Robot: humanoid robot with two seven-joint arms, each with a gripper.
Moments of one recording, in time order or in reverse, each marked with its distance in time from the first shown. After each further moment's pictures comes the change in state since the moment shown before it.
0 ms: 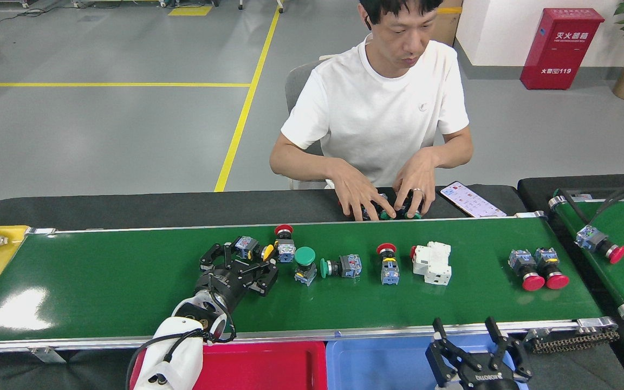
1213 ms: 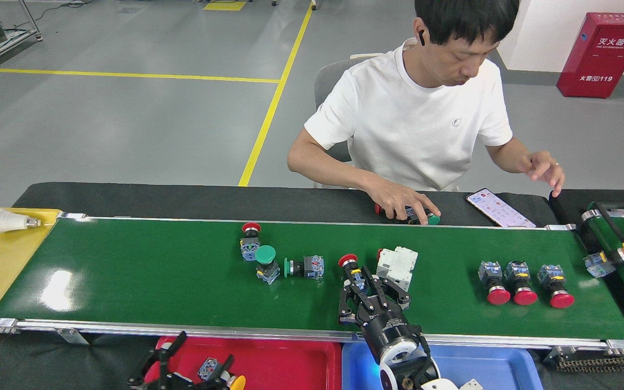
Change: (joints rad) left arm 0.693 0.031 0.360 -0.687 0.100 -0.166 0.022; right arm -0.218 -0.003 0.251 0.193 -0.082 0.005 0.051
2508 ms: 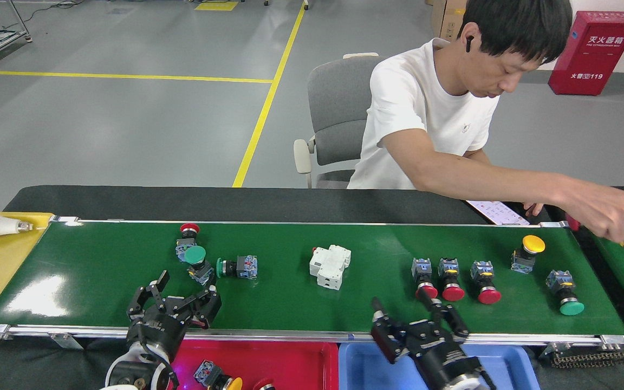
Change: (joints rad) left arm -0.495 -0.025 -0.129 0.467 -0.096 0.223 -0.107; right arm 0.211 -0.060 -0.306 -0.218 -0.038 -0.111 0.023
